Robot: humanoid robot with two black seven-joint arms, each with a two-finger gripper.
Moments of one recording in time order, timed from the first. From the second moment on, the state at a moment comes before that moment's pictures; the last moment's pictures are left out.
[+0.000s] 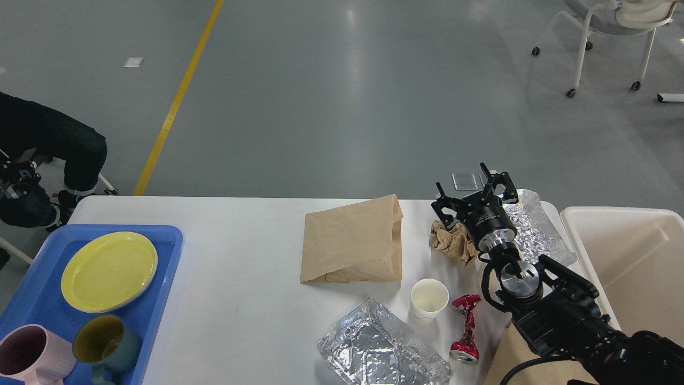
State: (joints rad) left arm -0.70 0.63 -0.79 -0.42 -0.02 -0.34 -0.28; right arm 0.63 -0.06 0.75 0.43 0.38 0.50 0.23
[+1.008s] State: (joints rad) left arm -0.69 0.49 -1.02 -0.42 -0.09 -0.32 0.05; right arm 0.63 -0.06 0.75 0.43 0.38 0.50 0.23
